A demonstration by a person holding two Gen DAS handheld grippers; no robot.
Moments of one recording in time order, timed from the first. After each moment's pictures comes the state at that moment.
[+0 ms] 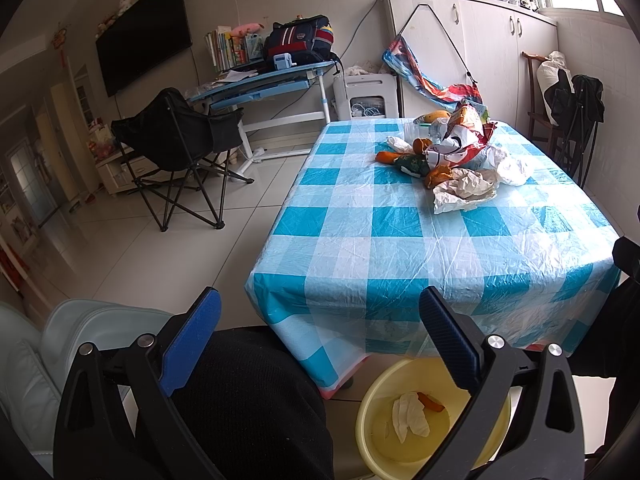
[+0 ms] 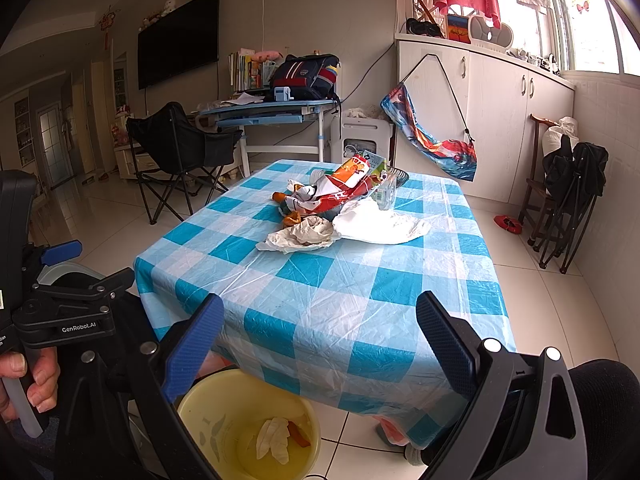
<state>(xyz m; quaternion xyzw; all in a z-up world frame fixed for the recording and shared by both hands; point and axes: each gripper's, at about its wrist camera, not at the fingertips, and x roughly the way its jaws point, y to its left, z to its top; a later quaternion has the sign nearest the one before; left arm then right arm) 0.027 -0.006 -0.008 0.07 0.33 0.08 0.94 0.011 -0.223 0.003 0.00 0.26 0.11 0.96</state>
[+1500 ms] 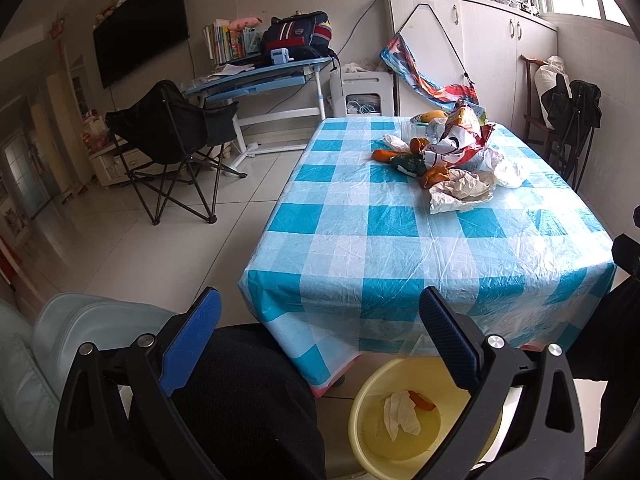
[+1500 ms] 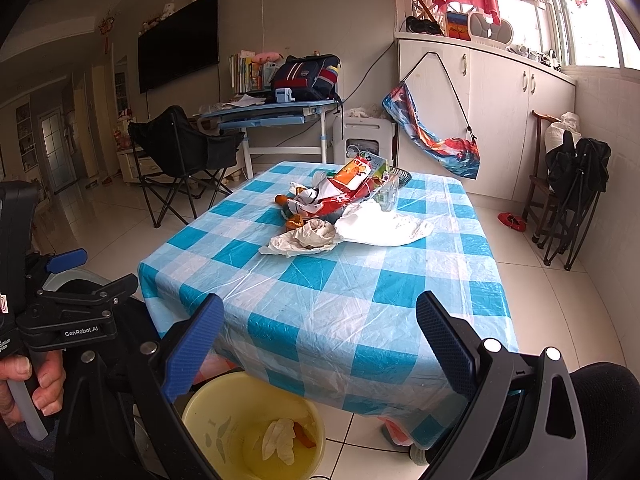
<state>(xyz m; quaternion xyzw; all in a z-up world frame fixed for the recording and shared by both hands) 0.031 -0.006 -0.010 0.05 0.34 0.06 0.94 0.015 -0.232 0.006 0.01 0.27 0.12 0.96</state>
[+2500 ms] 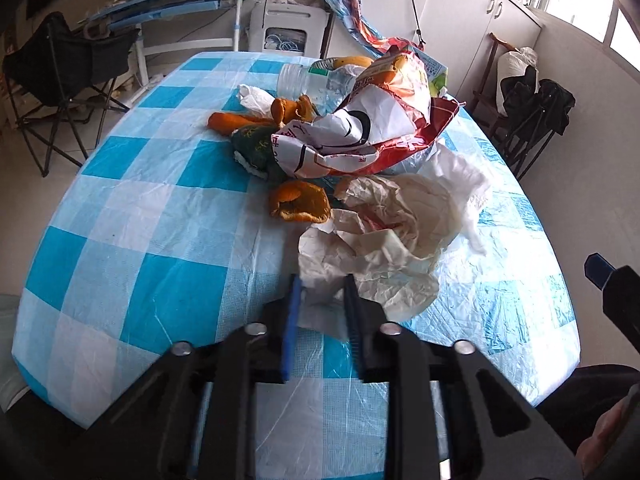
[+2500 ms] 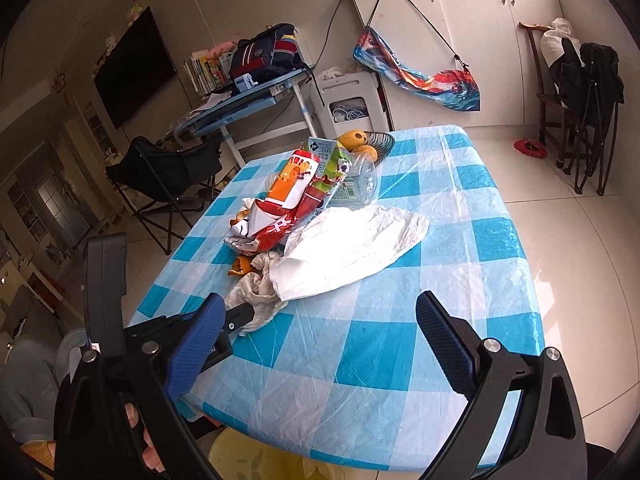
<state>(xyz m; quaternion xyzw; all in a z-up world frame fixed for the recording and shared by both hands) 0.222 -0.101 -0.073 -0.06 0.45 -0.08 0.89 0.143 -0.293 -0.007 0.14 0.35 0.14 0.92</state>
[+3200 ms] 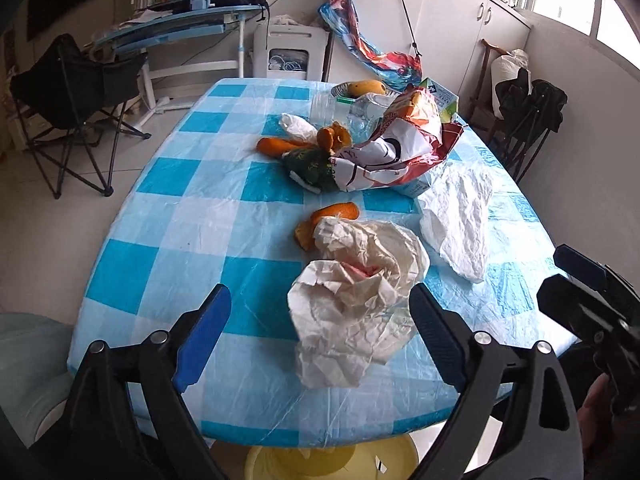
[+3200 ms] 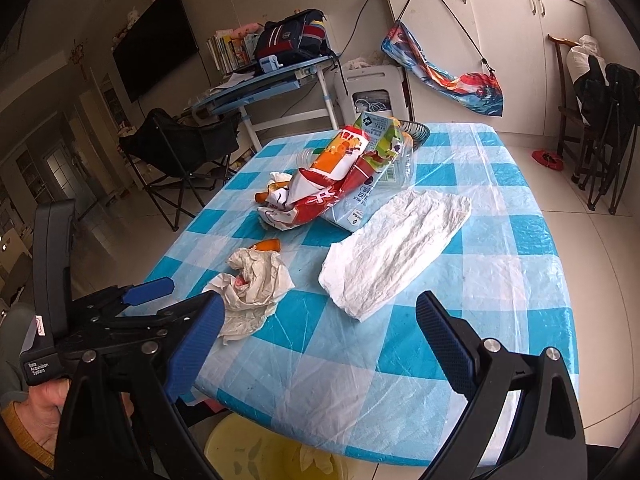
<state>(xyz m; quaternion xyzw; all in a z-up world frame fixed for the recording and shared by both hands) 0.194 -0.068 -0.048 -0.02 0.43 -0.07 0.90 0.137 -0.255 -0.014 0.10 0.35 0.16 0.92</state>
